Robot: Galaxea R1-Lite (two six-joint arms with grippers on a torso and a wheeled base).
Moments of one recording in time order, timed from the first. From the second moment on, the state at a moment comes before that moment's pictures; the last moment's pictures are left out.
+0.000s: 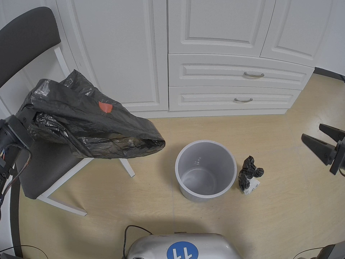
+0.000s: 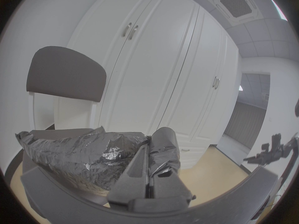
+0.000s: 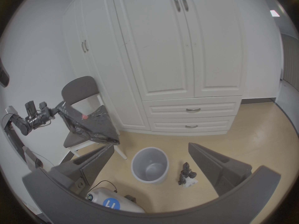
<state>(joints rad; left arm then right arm) -0.33 1.08 -0.39 -0.97 0.05 -0.25 0.49 0.95 -0.61 -0.27 -0.09 0.06</state>
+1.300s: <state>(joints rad) -0.53 1.01 -0.51 -0.97 0.18 -0.30 0.95 1.72 -0.63 -0.97 -0.30 0.25</state>
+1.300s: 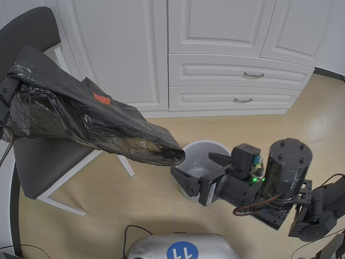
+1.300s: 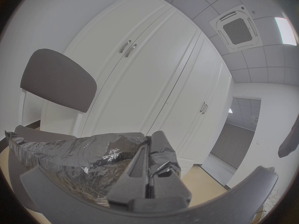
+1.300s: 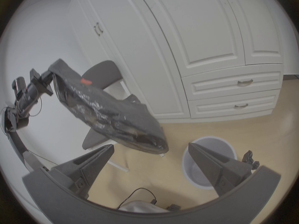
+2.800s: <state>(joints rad) -0.54 0.99 -0.51 -0.97 0.18 -0.29 0.89 2.02 -0.94 -0.99 -0.54 0.42</state>
